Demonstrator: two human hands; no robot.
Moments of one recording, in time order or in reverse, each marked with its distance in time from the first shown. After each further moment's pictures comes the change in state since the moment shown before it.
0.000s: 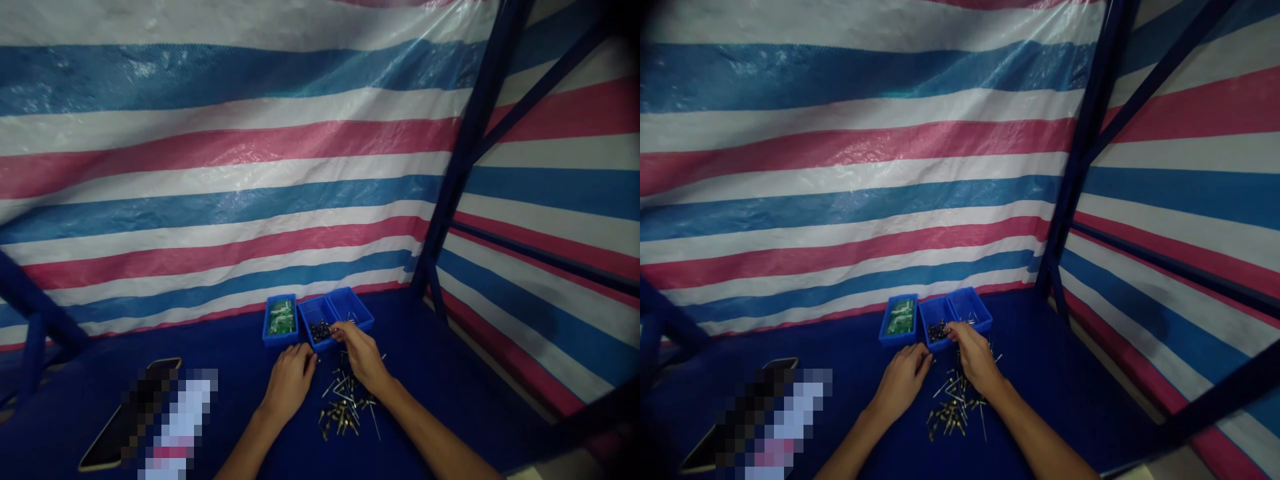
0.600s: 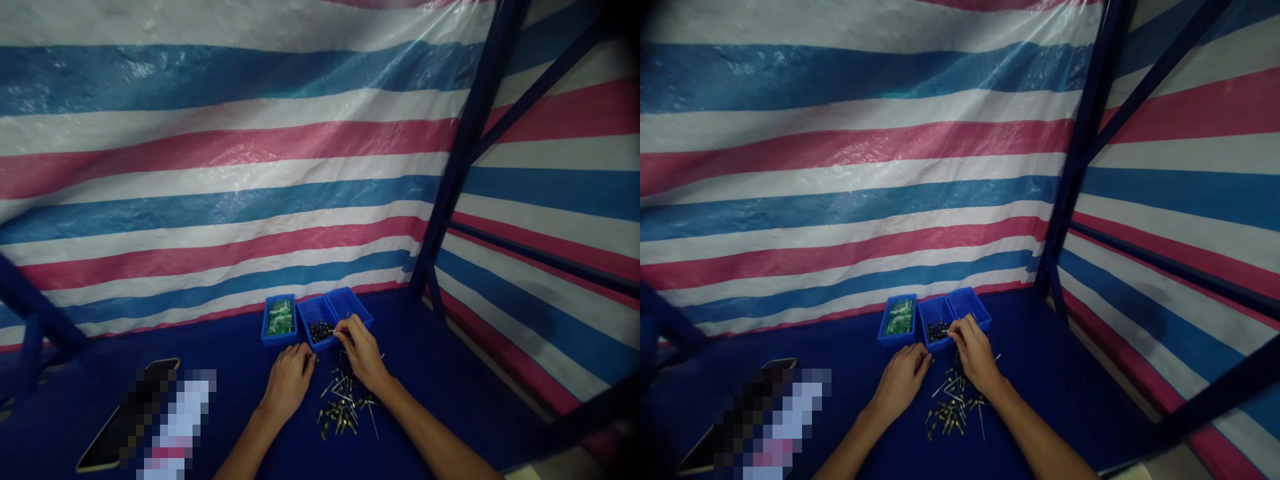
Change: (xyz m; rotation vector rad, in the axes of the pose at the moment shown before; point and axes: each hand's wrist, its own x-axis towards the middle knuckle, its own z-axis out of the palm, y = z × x) left_hand 0.001 -0.001 0.002 -0.011 0.001 -0.004; right_hand 0.011 -0.017 -0.008 -0.116 0.073 0.048
